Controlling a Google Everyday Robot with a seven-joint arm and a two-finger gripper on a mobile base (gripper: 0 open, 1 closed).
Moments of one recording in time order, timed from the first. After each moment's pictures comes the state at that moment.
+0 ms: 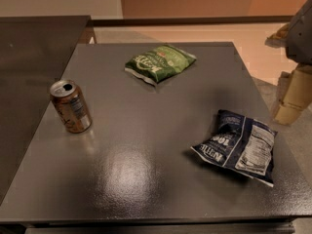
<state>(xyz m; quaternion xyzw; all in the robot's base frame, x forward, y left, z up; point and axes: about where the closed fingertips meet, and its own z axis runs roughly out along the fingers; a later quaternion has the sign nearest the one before) 0.438 -0.217 0.976 -0.60 0.78 -0.03 0.16</state>
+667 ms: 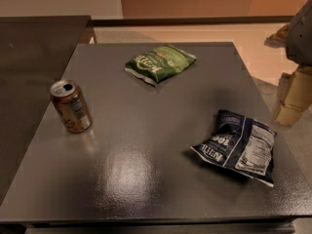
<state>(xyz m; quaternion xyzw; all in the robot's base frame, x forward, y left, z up) 0.437 -0.215 0.976 -0.61 0.77 -0.04 0.16</state>
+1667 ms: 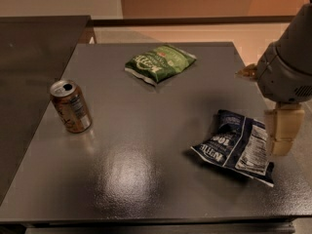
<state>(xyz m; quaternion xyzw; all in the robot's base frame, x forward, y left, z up) 0.420 -0.199 0.911 -0.72 0.68 -0.03 0.09</state>
